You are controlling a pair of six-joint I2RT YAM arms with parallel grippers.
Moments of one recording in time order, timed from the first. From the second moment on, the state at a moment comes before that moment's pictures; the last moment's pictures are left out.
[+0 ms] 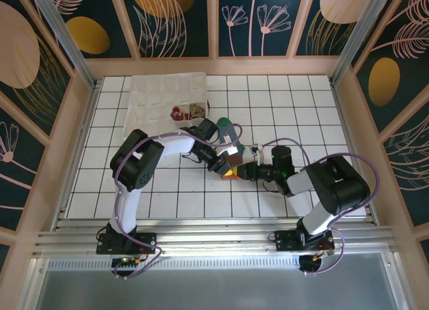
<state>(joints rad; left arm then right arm) -0.65 2.10 1.31 -0.45 0.87 0.35 0.40 1.61 0.32 0.75 -0.79 0.45</state>
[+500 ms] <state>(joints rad) -0.65 2.09 1.25 -0.26 0.78 0.24 0.43 1.62 0.45 0.44 -0.62 0.30</state>
